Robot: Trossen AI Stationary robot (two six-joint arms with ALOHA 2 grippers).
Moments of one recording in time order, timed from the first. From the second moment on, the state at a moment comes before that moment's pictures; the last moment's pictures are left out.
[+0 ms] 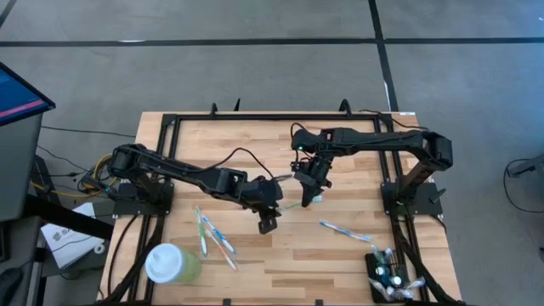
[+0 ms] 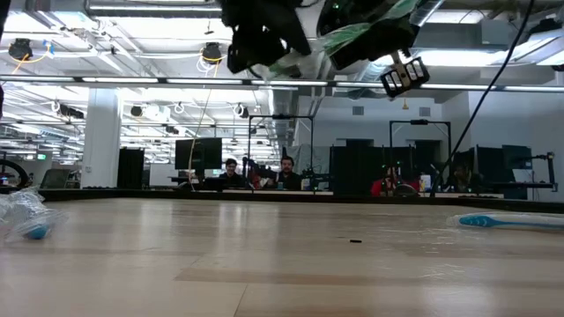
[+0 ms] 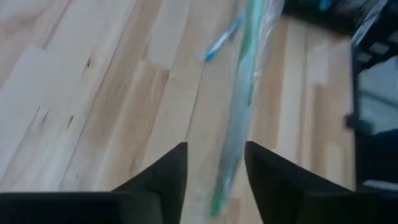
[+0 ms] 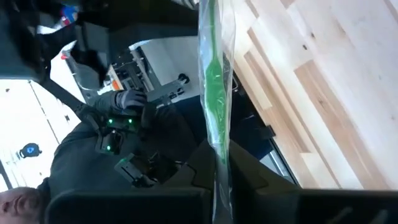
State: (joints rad) left arm -0.19 1.72 1.37 -0.50 -0.08 -0.47; right arm -0.20 1.64 1.27 -0.77 -1.07 0.80
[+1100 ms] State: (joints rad) left arm -0.19 1.50 1.19 -0.44 -0.28 -0.60; right arm -0.19 1.26 1.50 -1.57 -0.65 0.69
